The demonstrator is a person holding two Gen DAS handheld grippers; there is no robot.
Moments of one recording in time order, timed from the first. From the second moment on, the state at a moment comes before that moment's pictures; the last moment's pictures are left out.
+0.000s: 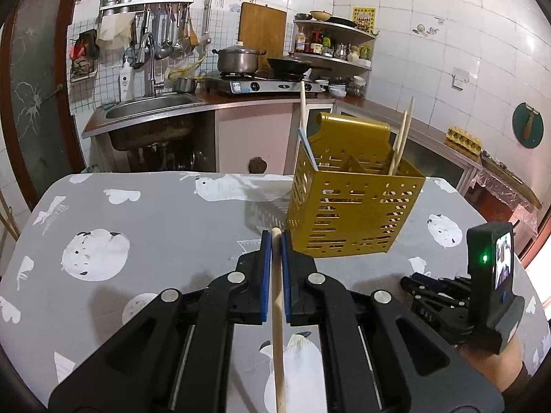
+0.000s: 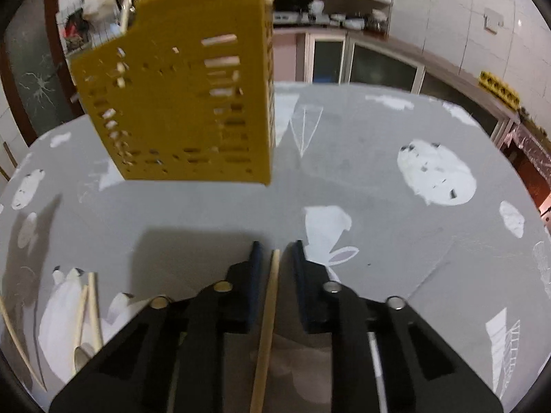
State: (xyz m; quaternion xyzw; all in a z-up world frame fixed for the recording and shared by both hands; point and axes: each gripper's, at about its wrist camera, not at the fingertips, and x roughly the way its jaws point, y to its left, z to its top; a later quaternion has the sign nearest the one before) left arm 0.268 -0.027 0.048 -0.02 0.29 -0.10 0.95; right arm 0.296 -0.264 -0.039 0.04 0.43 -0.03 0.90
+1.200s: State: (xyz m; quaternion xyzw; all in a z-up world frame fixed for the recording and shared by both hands) left arm 0.176 -0.021 0.090 -0.02 0.21 -0.10 0.97; right arm 0.144 -0.265 0.109 0.05 0.11 -0.02 0.99
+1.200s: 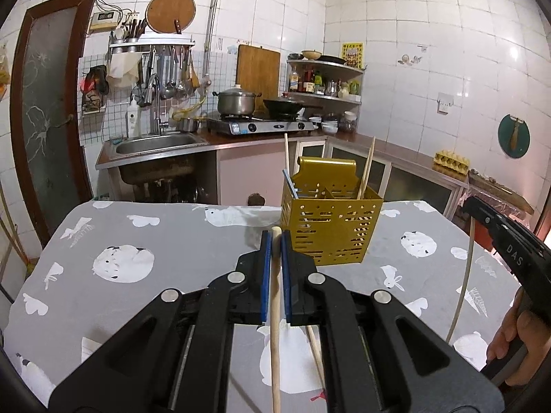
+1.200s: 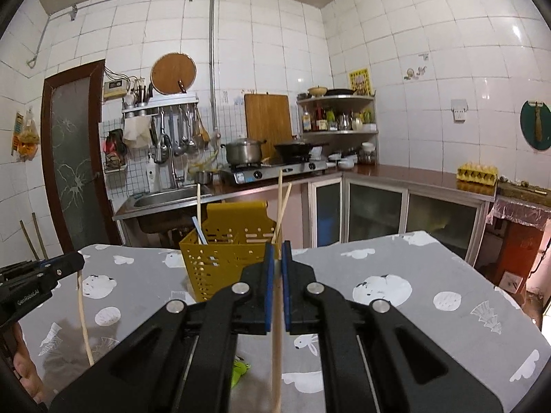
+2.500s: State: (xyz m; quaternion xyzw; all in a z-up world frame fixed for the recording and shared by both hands) left arm 0.236 -0.036 0.178 -0.02 0.13 -0.12 0.98; right arm 0.199 -0.275 0.187 0.04 0.06 -0.03 1.00
